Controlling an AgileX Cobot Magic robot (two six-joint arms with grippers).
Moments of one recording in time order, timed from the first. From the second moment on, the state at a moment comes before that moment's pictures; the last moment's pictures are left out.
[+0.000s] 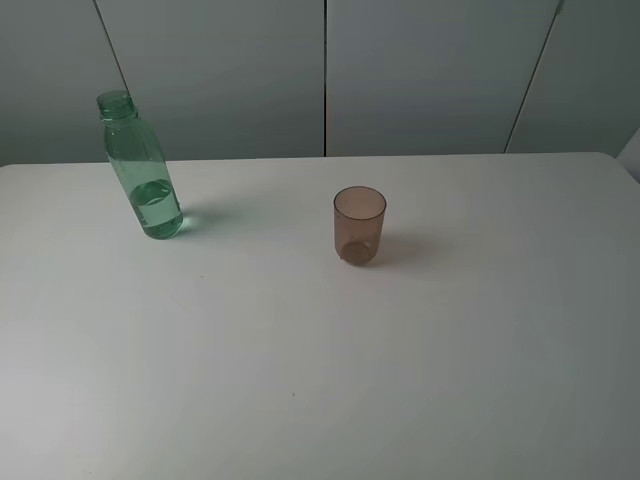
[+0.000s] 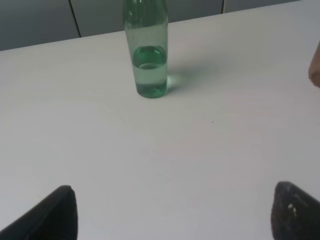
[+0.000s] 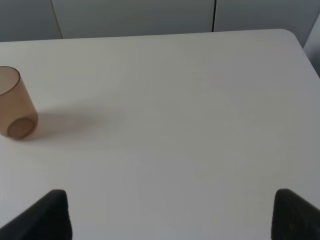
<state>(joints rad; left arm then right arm) -0.04 0.10 -0.61 -0.16 1.10 0.14 -0.03 0.00 -0.50 0.01 1.09 0.01</state>
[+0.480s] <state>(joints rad) -0.04 0.73 -0.75 -0.19 0.86 0.17 -0.03 0.00 -0.50 0.01 1.09 0.01</state>
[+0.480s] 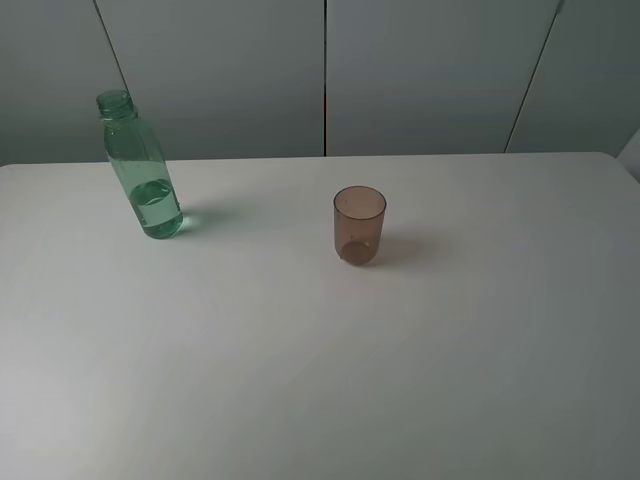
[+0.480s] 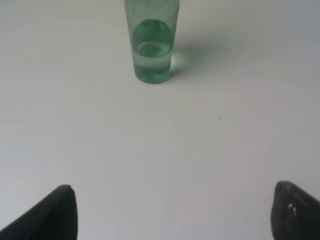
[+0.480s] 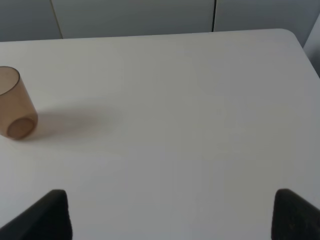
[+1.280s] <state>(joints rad) -0.19 1.38 -0.51 -0.23 -0.12 0.29 -0.03 0.00 -0.50 0.01 1.09 0.01</state>
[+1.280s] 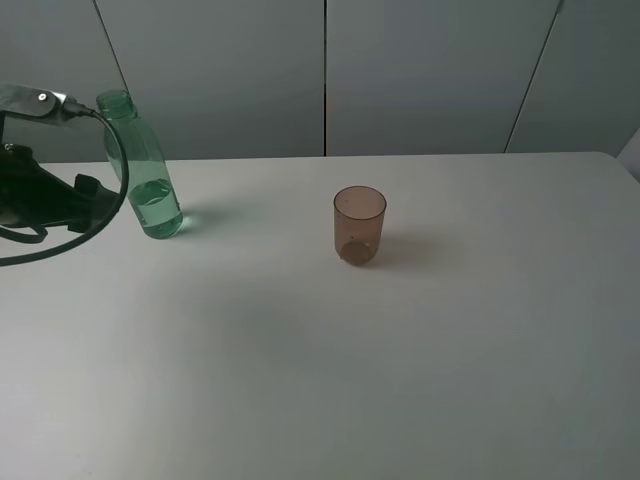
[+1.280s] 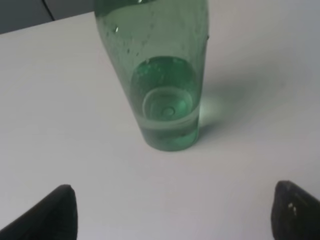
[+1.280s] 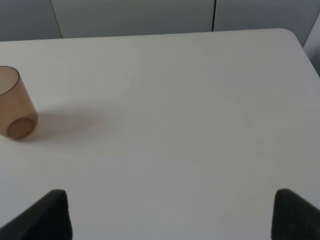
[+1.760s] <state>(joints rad) -0.19 1.58 -0.36 -0.20 -0.65 0.29 -0.03 0.00 -0.50 0.01 1.09 0.01</state>
